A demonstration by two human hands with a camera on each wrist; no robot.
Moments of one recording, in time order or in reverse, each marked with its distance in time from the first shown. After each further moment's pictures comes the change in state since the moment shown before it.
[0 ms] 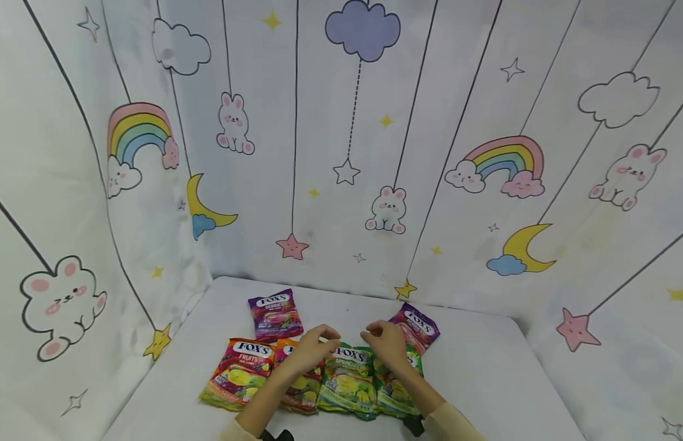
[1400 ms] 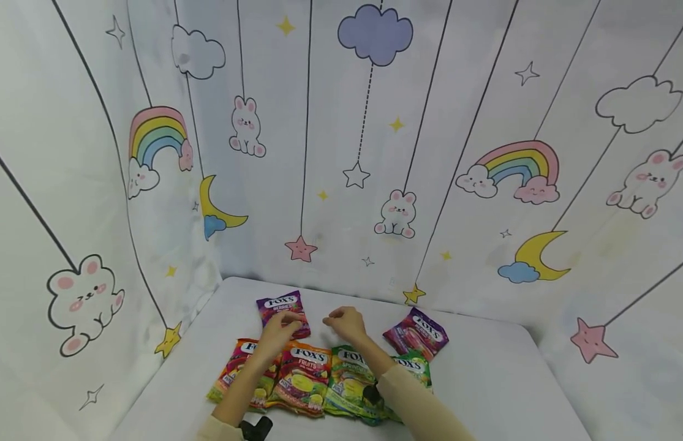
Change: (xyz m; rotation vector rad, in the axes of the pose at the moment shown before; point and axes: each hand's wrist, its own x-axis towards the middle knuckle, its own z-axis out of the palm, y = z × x) left_hand -0.009 -0.015 -0.072 0.093 0.410 -0.123; right_hand 0.055 -0.073 0.081 0.038 -0.197 0.129
